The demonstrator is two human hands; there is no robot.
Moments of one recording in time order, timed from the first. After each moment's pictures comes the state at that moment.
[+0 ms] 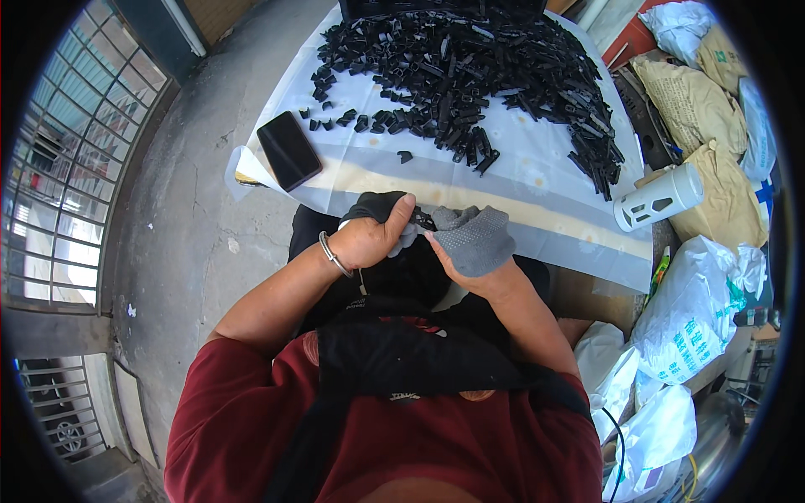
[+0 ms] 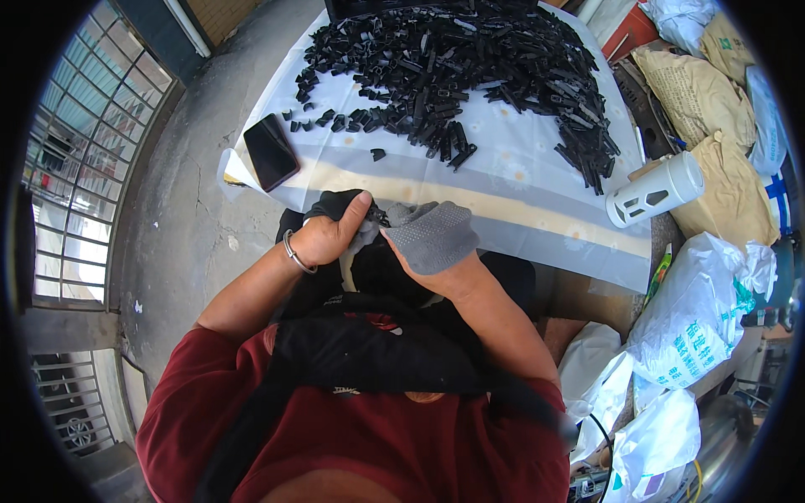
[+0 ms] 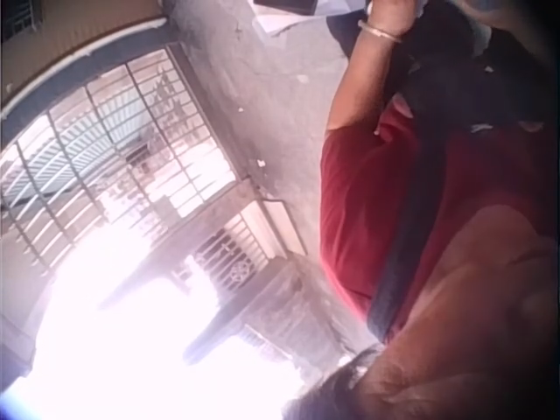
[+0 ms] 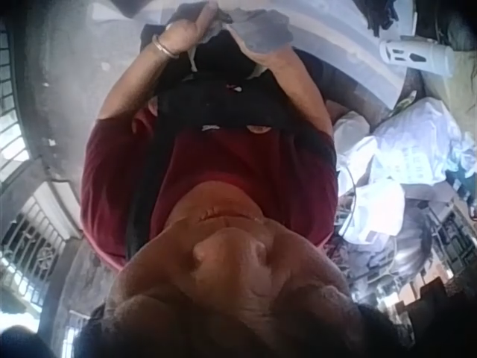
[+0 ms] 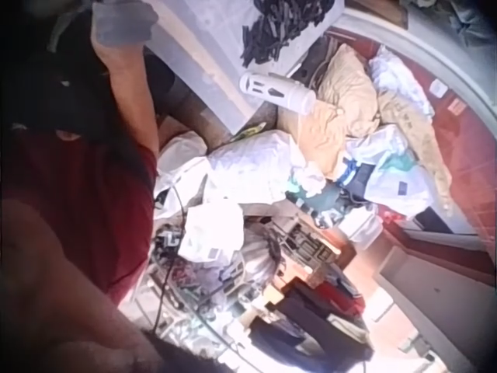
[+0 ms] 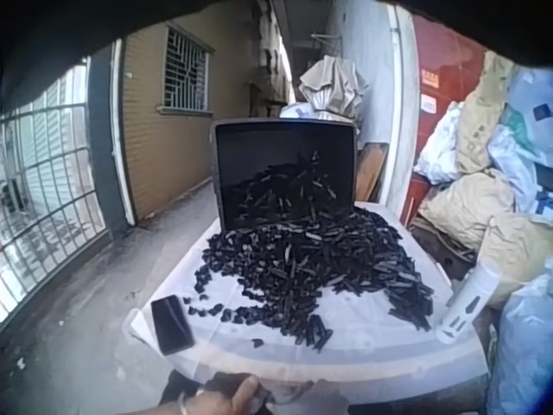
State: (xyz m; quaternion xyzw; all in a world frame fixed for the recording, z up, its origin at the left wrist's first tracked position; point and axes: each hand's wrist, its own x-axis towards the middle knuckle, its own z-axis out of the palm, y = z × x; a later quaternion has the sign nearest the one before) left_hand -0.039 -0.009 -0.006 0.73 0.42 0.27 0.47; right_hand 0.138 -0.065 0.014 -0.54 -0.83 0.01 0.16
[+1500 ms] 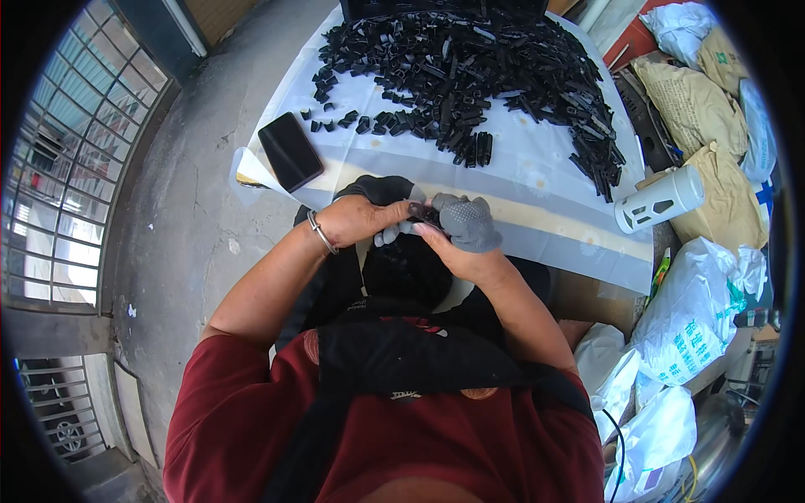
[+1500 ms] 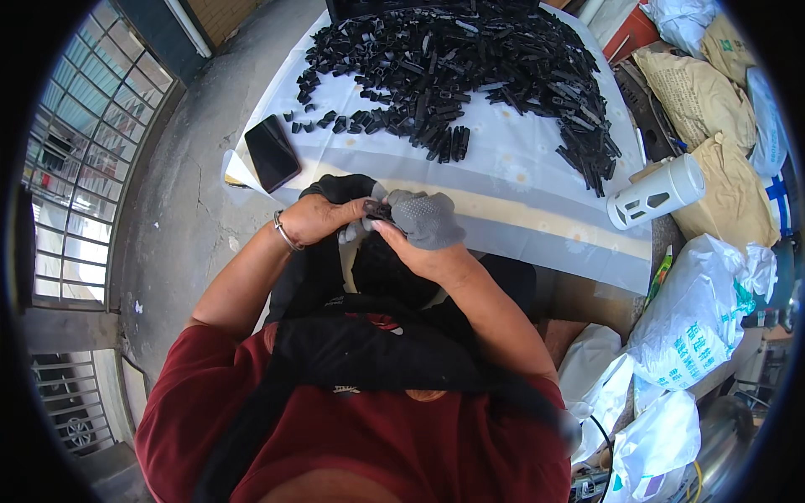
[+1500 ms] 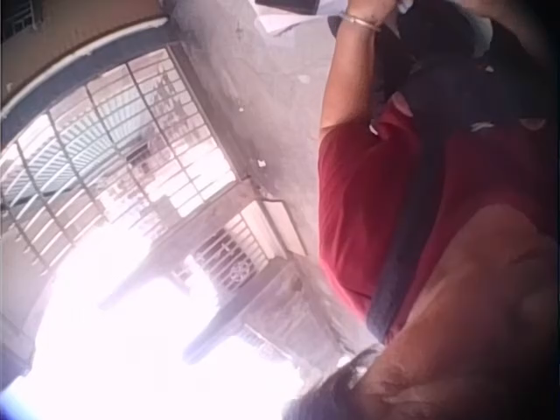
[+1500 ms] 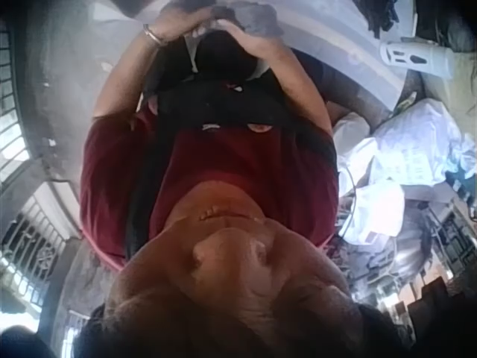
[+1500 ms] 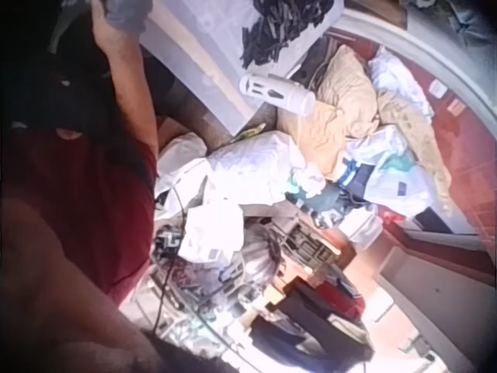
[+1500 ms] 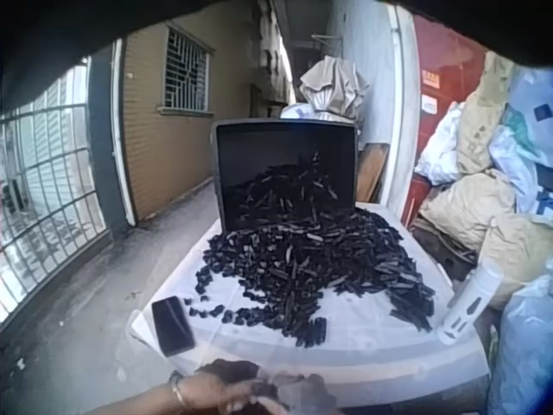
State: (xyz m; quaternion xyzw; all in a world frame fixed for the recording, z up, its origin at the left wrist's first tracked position) left_hand -0.050 0.011 0.036 0.71 0.41 0.07 0.57; right_hand 0.135 -0.048 -0.009 -0.49 -0.80 0.12 0.34
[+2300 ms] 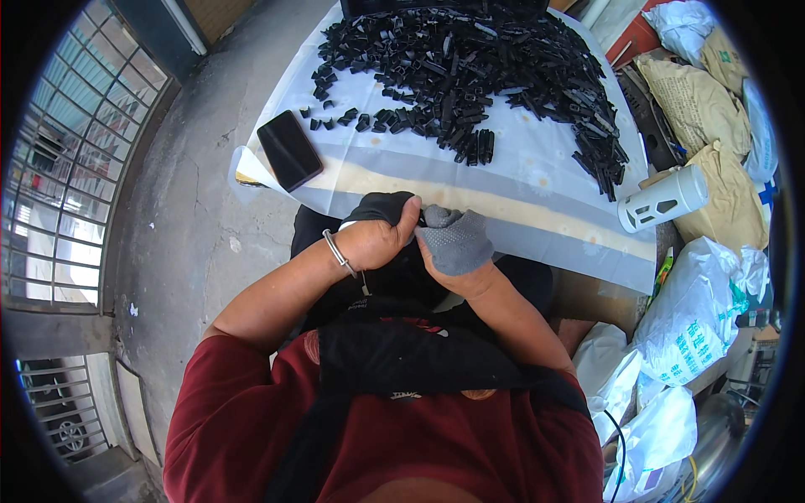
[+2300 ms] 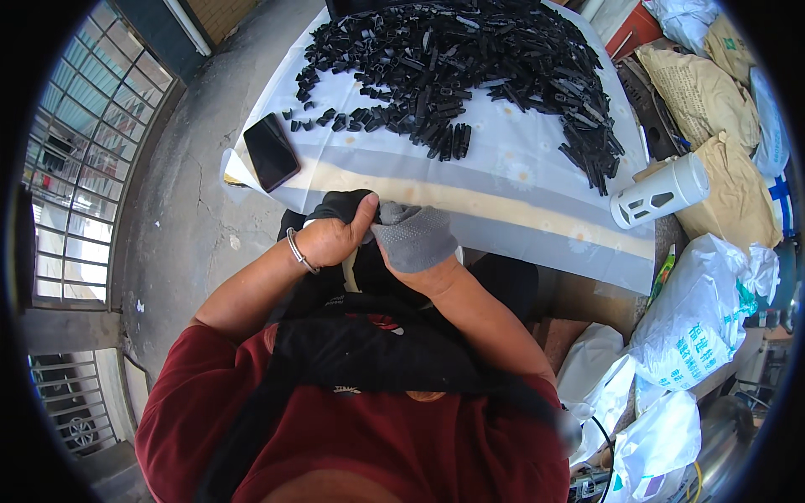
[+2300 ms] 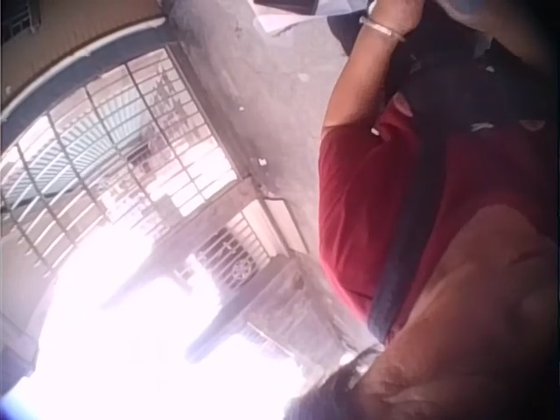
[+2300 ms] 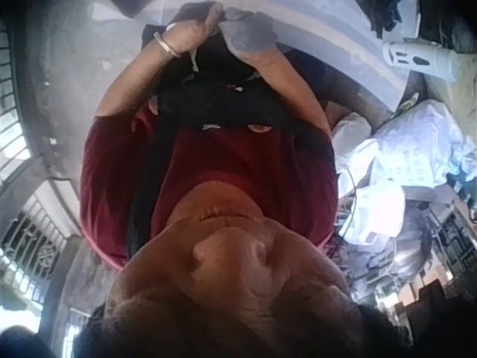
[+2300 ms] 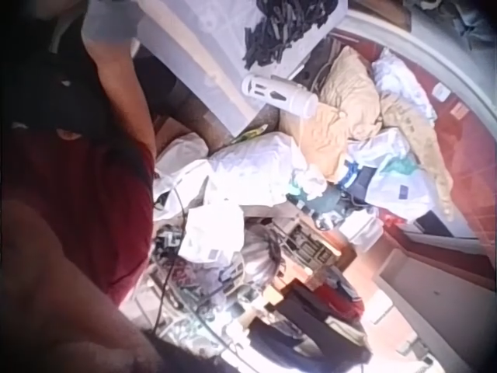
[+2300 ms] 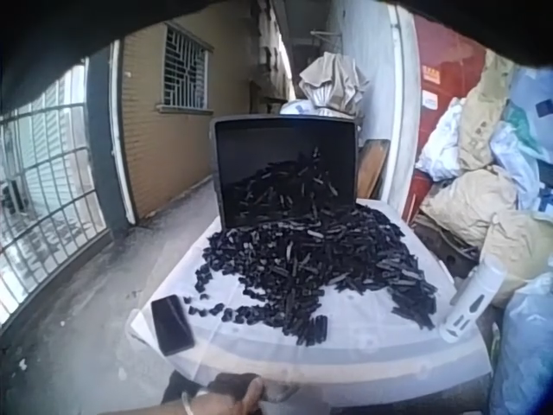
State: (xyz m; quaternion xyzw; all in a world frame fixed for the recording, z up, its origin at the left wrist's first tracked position) left_hand -0.029 -0.006 -0.001 0.80 0.40 0.26 0.37; right_hand 0.122 -0.051 -0.021 -0.47 -0.81 -0.08 0.34
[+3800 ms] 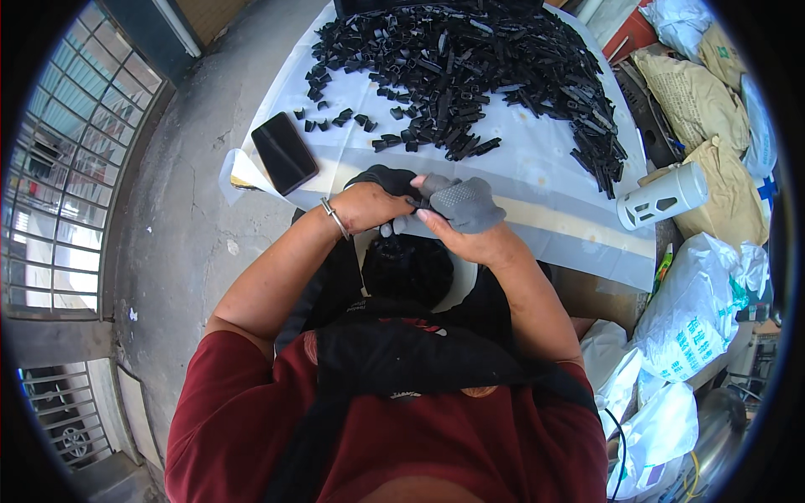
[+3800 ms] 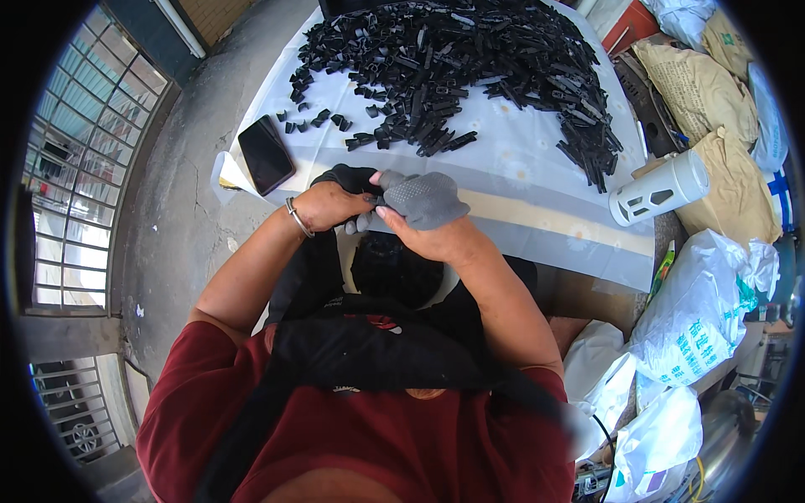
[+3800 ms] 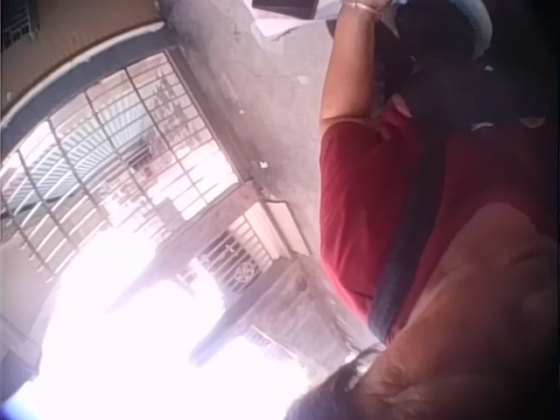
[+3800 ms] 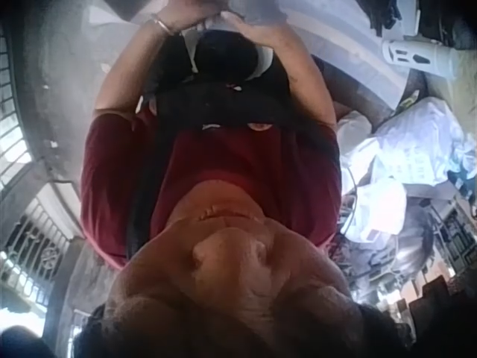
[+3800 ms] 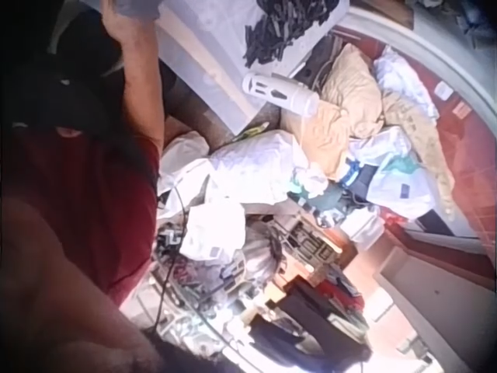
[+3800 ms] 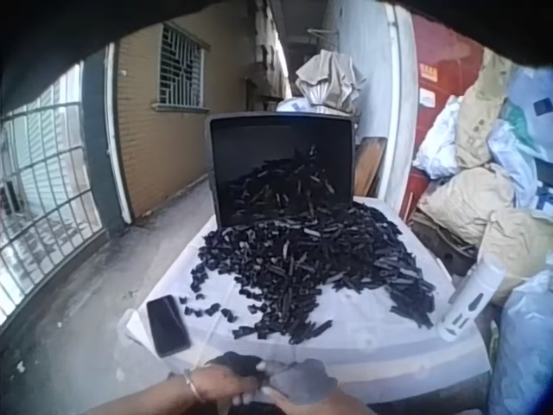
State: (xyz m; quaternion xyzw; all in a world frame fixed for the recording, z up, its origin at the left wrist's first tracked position) left_hand -0.034 0.041 0.012 0.75 0.47 0.00 0.46; right_hand 0.149 -0.021 -0.008 -0.45 -0.80 0.17 0.36
